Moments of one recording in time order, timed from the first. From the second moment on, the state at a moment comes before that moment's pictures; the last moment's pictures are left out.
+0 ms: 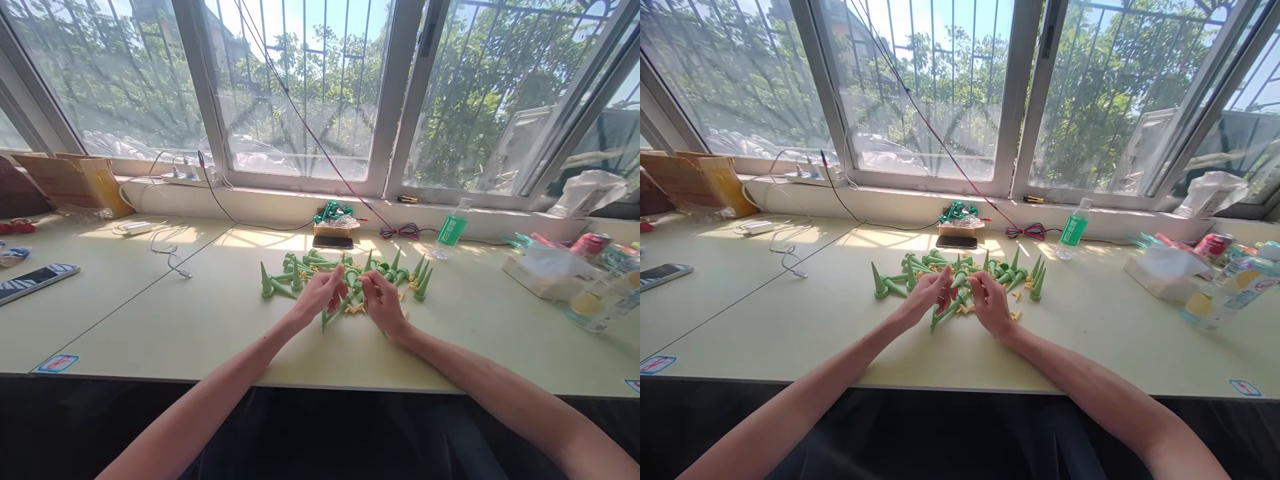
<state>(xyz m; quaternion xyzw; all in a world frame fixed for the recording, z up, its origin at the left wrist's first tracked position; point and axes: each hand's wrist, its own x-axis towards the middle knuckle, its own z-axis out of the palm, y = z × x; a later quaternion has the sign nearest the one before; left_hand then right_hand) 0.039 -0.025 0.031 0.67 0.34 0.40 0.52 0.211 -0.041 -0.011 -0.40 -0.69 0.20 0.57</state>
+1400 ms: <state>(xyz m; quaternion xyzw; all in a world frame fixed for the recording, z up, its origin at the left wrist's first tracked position) 0.039 -0.025 0.024 0.74 0.33 0.50 0.31 0.212 -0.043 -0.008 -0.42 -0.67 0.20 0.58</state>
